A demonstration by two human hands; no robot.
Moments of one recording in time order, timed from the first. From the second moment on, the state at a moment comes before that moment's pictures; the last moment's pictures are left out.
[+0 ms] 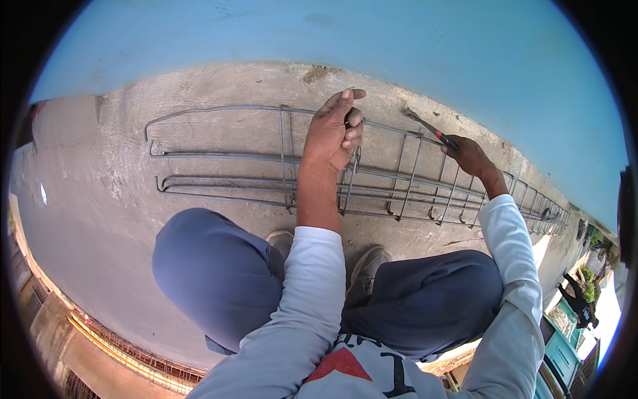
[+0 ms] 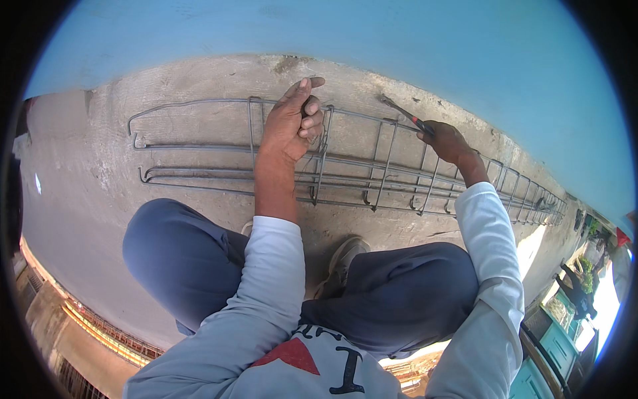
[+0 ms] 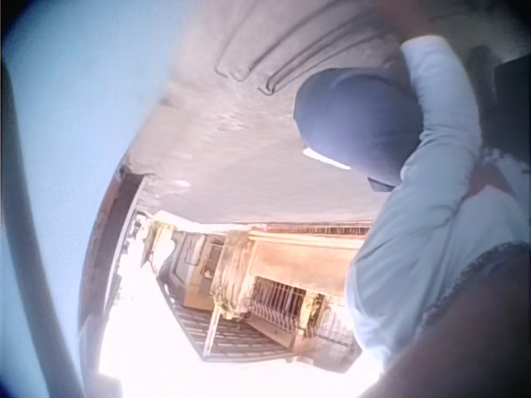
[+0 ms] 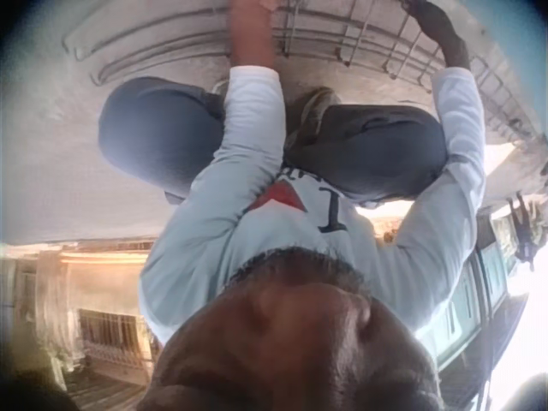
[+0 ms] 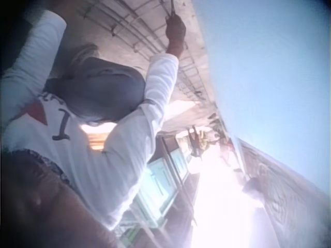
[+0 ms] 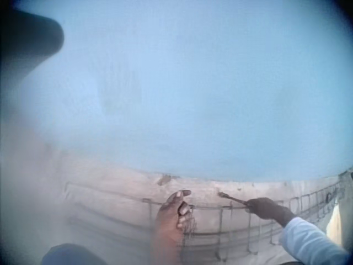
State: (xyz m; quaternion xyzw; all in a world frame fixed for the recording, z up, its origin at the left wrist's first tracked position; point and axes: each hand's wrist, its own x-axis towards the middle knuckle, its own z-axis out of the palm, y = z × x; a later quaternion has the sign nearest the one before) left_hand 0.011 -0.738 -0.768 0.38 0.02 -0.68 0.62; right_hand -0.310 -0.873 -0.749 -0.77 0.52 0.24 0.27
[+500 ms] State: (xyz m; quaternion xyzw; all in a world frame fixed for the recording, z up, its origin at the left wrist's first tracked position) left_hand -0.110 -0.806 -0.750 0.15 -0.16 -0.82 0.52; right_hand -0.293 -0.837 -0.701 -0.47 0.41 -0.22 0.75
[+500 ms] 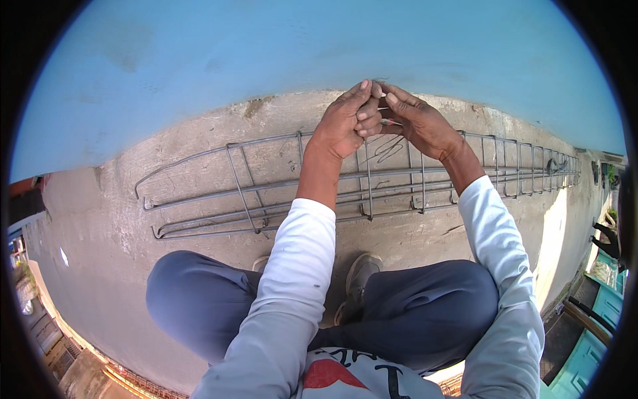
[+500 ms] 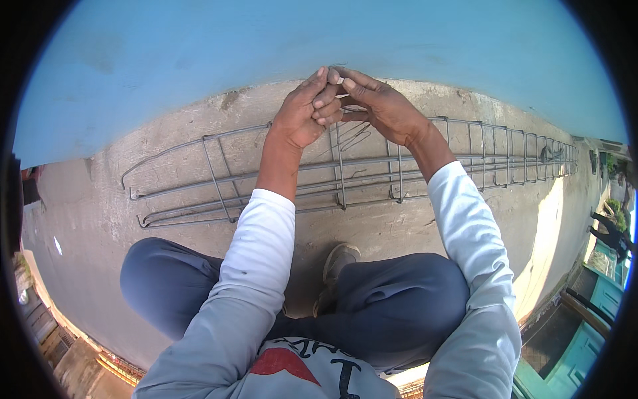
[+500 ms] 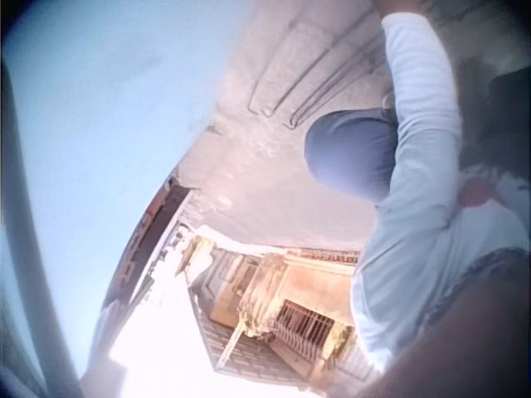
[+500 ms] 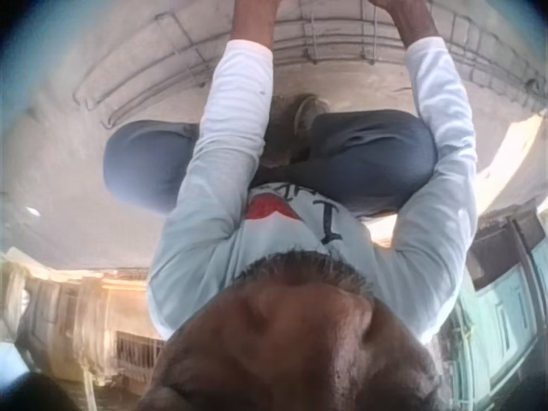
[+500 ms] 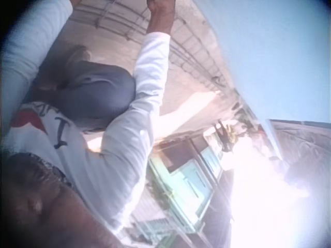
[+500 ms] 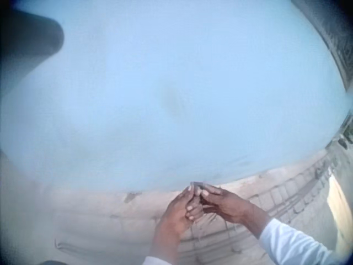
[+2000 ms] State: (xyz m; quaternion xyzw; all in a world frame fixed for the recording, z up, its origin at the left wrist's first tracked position) left_hand -0.126 -0.797 -0.639 0.41 -0.64 -0.45 0.47; right_hand -0.262 -0.825 -0.545 -0.51 0.36 -0.62 0.46
